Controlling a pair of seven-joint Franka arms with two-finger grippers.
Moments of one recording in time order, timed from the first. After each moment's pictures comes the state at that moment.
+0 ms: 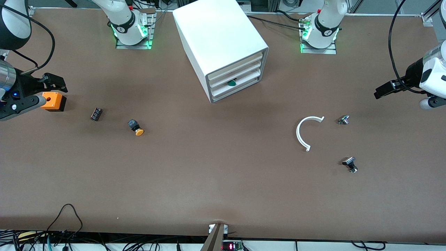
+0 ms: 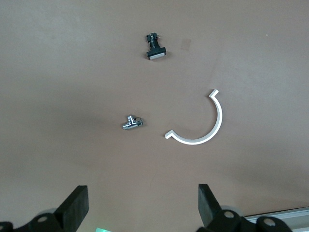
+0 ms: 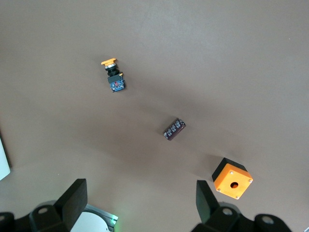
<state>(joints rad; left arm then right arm) 0.17 0.01 -0.14 -1.69 0.00 1.61 -0.29 0.04 0.16 -0.07 -1.53 -0.04 1.50 -0.46</state>
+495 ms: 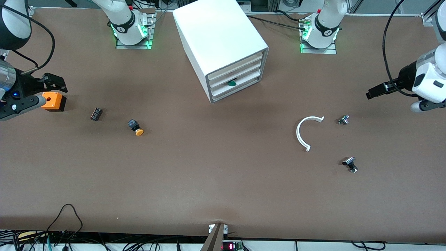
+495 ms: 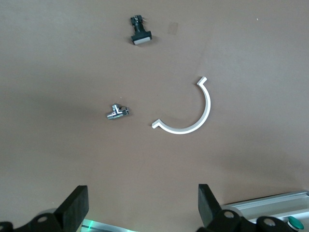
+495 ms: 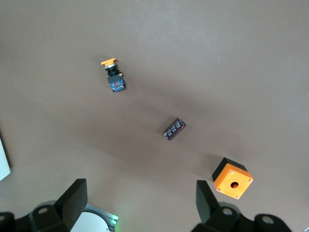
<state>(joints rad) 0.17 0.04 -0.16 -1.69 -0.07 1.60 -0.29 0.04 0.16 -0.07 -1.53 -0.04 1.50 -0.46</state>
